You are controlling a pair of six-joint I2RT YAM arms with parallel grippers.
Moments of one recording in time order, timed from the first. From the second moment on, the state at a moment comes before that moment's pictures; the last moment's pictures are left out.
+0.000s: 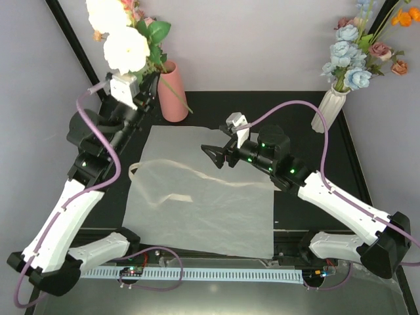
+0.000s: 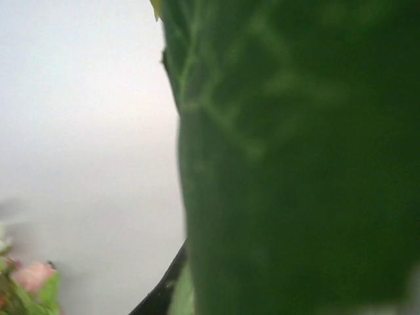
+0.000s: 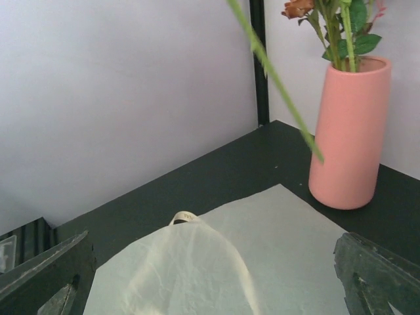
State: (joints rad) left arm -0.51 0.99 1.32 0.06 0.06 0.02; right arm 0.80 1.18 1.03 0.01 -0.25 0.13
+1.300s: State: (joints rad) left arm -0.19 1.79 2.05 0.04 0.03 0.01; right arm 0.80 1.16 1.02 -0.03 -0.14 0.13
